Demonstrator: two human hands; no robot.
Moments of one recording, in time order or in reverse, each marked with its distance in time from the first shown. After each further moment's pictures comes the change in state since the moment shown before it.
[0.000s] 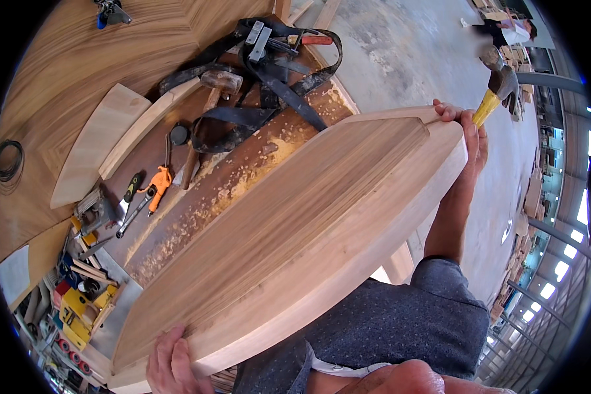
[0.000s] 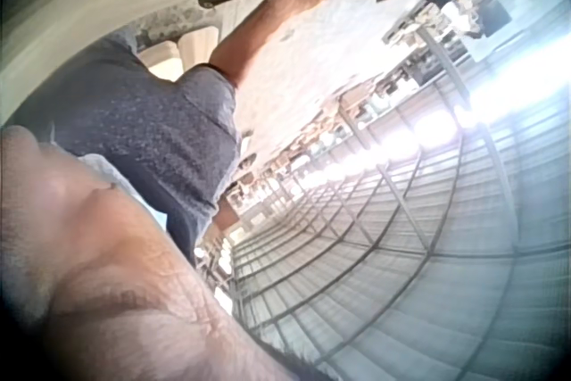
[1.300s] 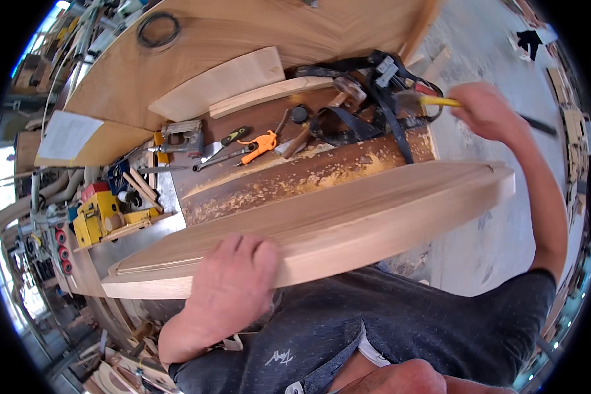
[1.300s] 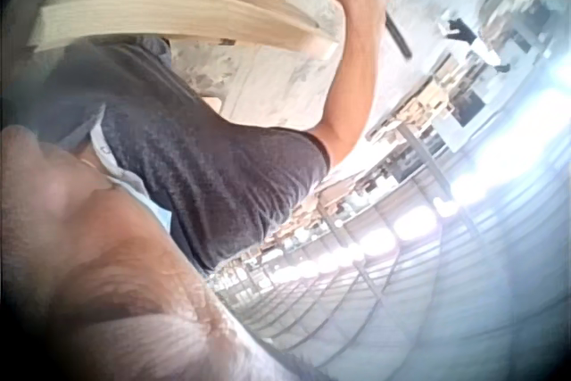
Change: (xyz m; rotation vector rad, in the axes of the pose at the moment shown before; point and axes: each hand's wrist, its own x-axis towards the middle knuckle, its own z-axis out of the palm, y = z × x) left_hand 0.010 0.010 -0.005 0.033 0.042 -0.029; right_hand 0.092 -0.078 0.153 -1.342 -1.102 -0.526
